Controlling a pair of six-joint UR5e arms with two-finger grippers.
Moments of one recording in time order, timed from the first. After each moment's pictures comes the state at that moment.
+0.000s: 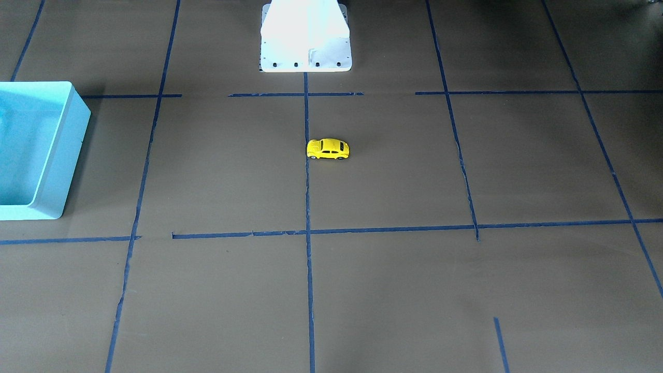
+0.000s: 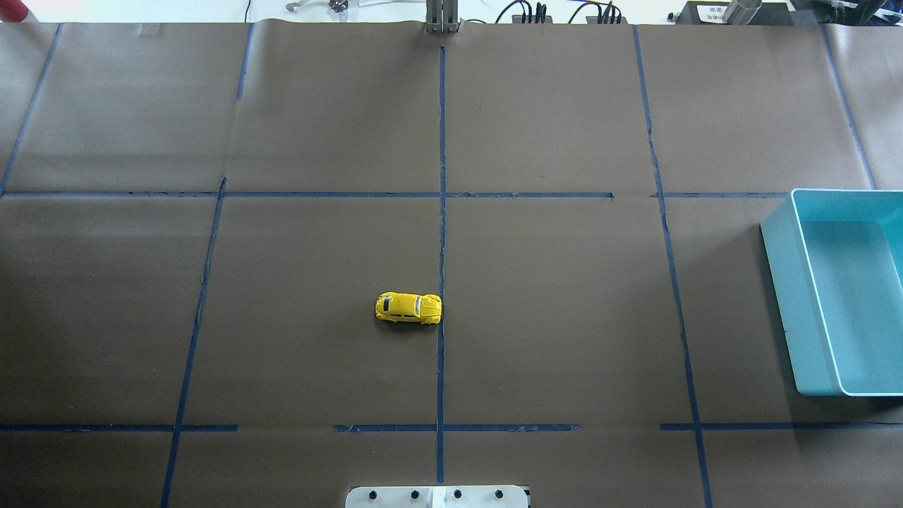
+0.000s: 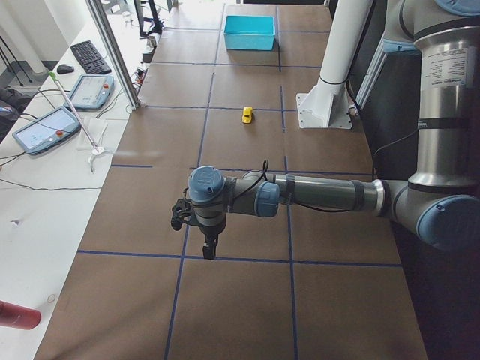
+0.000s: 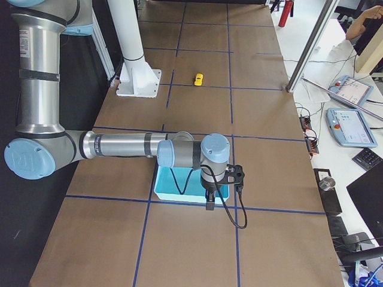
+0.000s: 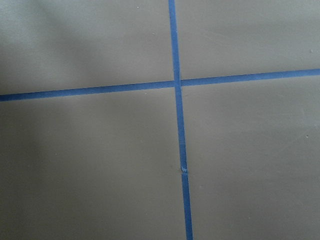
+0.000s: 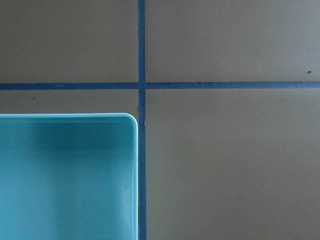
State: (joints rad) left arm -1.51 -1.49 -1.71 -1.60 -2.35 0.01; right arm 1.58 -1.65 1.70 -1.60 2.29 0.03
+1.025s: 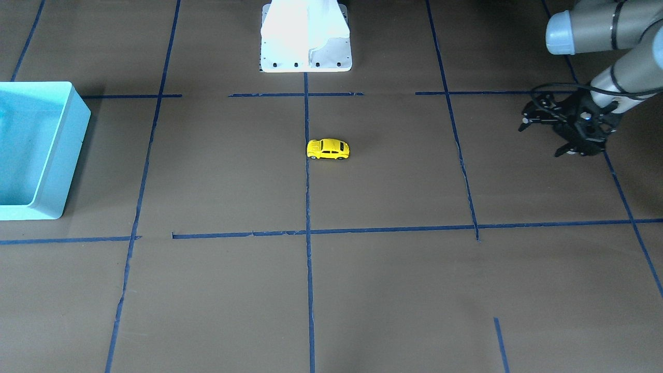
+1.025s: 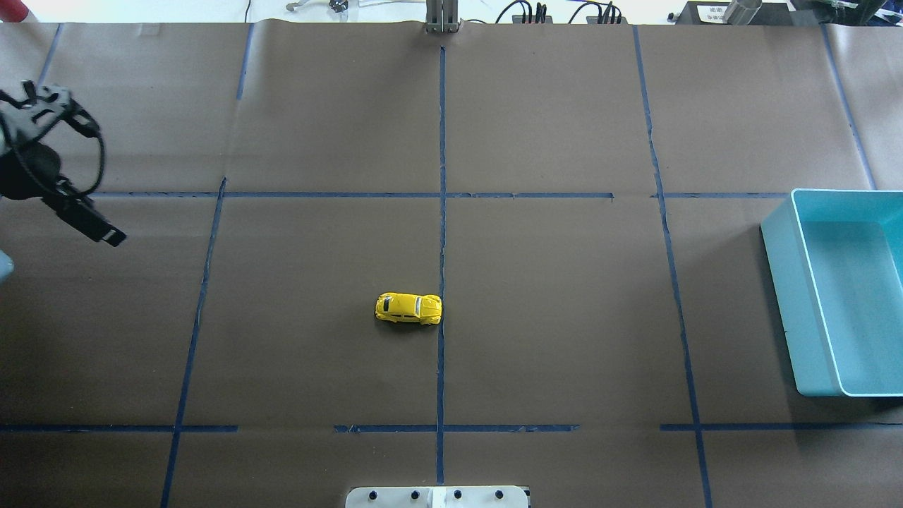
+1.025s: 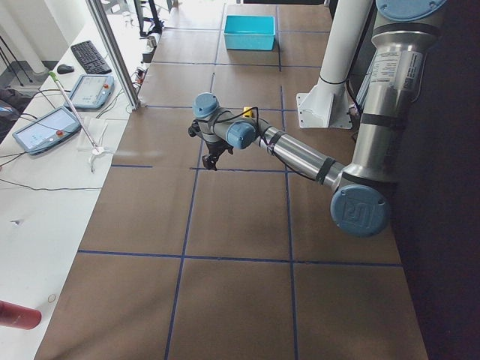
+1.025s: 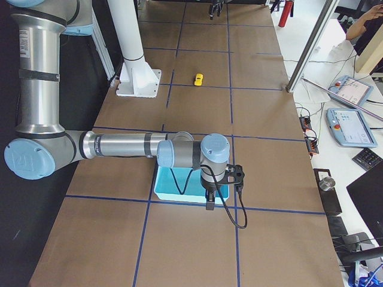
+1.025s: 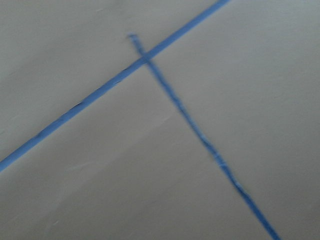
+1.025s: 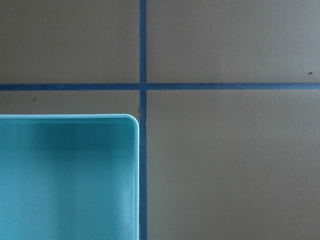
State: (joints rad) left arm -1.01 -1.76 -1.88 -1.60 -2.39 0.01; right arm 1.58 -1.65 1.70 -1.60 2.29 0.03
